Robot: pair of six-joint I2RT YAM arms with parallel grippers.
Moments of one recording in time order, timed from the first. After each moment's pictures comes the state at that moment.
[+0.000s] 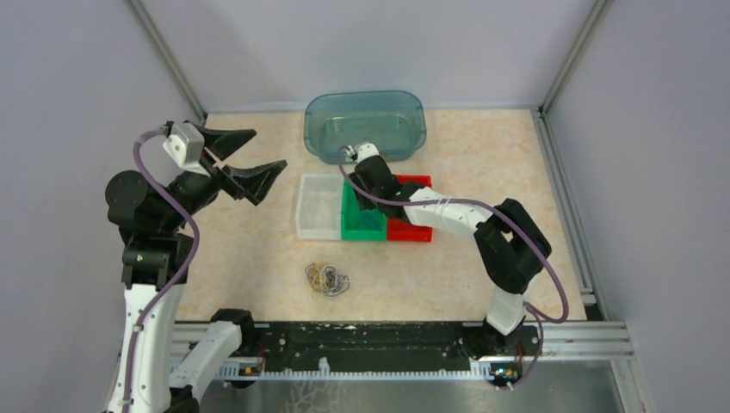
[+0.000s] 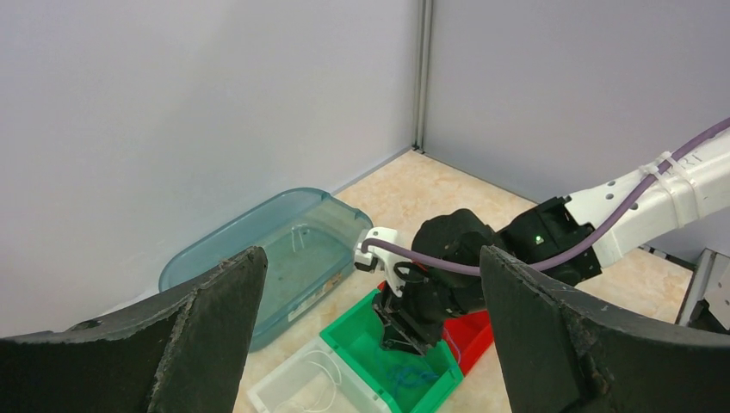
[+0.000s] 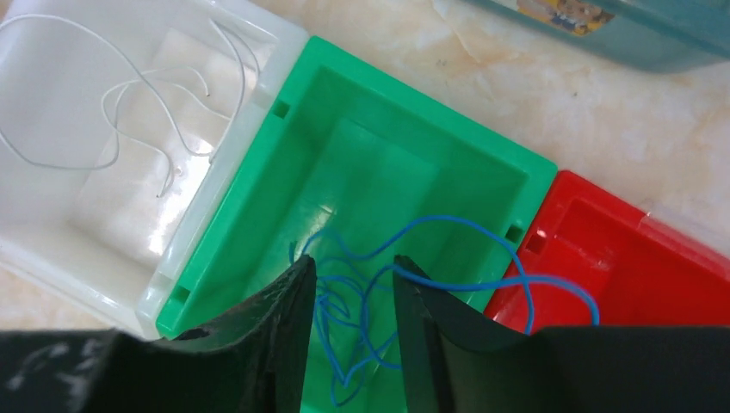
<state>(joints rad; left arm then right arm) -0.10 0.78 1.17 -0.10 0.70 -0.16 0.80 1.77 1.21 -0.11 0.27 0.21</state>
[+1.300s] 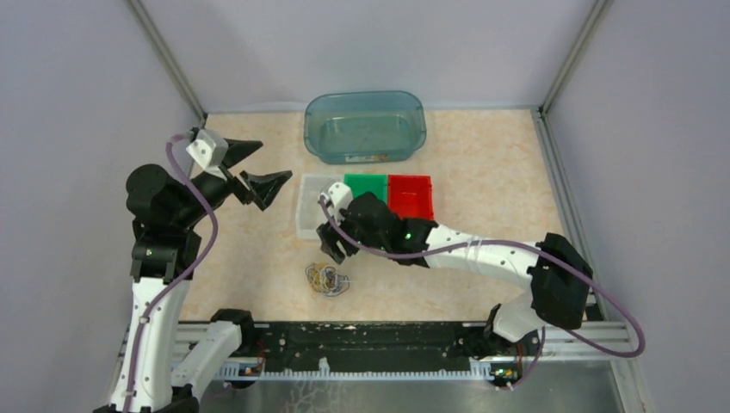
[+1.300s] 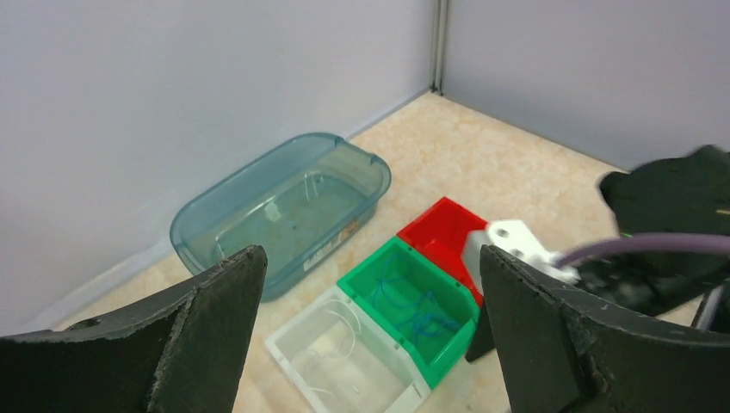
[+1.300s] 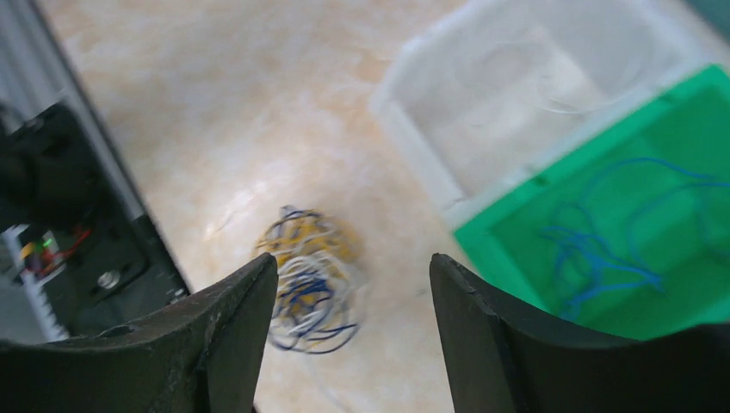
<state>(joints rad) -0.10 0.79 1.12 -0.19 0.69 -0.02 1.03 1.49 1.10 -0.15 0.05 0.15</state>
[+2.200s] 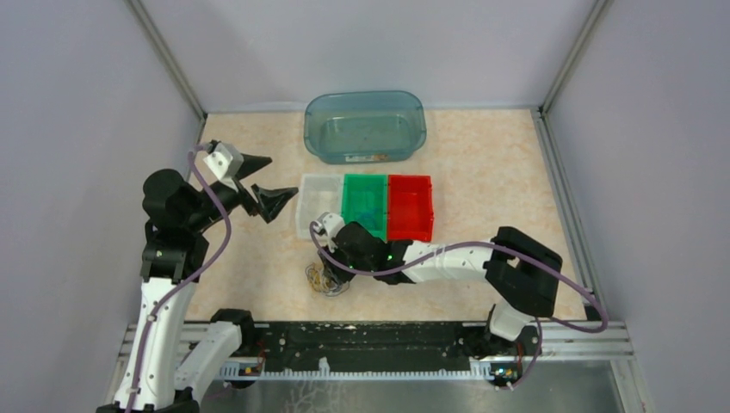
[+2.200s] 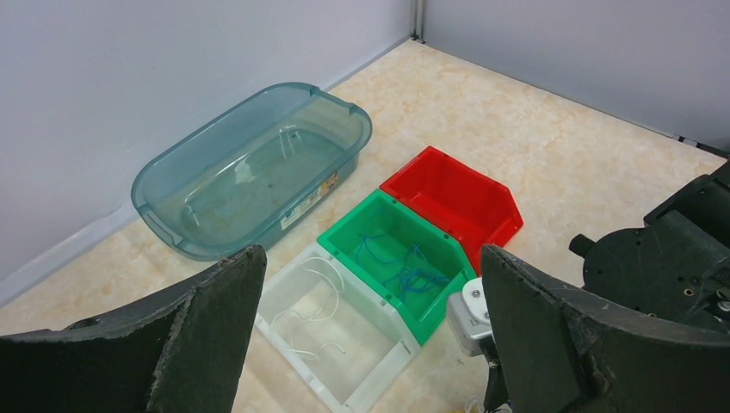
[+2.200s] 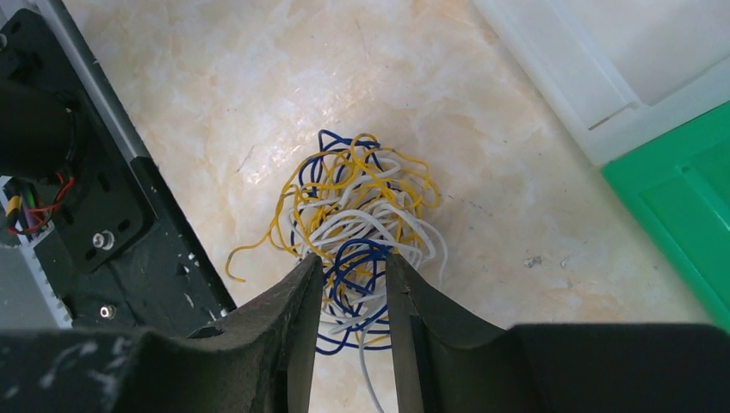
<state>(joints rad) -0.10 0.76 0.99 -0.22 0.75 0.06 1.18 1.62 0.92 0.06 0.00 0.31</state>
